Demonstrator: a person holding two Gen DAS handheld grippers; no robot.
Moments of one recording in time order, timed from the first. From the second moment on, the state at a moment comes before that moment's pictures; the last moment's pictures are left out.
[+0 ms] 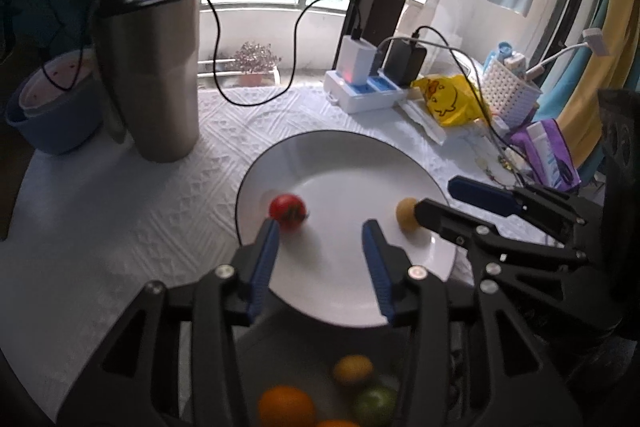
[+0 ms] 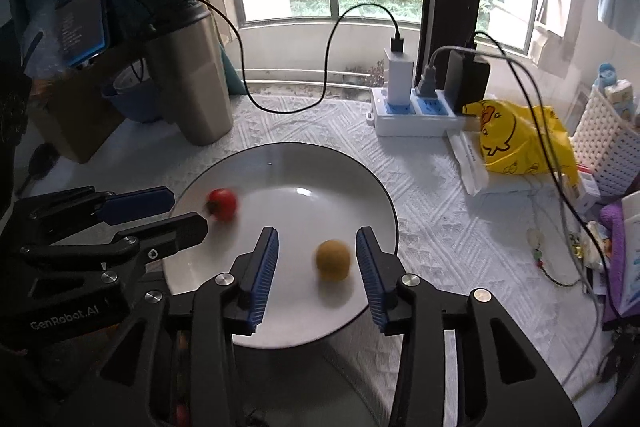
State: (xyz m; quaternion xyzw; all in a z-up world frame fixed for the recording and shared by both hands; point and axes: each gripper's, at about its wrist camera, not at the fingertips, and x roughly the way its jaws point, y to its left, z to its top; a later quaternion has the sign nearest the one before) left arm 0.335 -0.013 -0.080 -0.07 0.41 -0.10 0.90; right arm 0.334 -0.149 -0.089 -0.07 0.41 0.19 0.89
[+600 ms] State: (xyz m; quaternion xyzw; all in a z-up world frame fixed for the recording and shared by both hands) left arm 0.261 -0.011 -0.043 -0.07 0.36 -0.10 0.93; right arm 0.264 -0.154 -0.040 -0.08 0.36 0.18 0.91
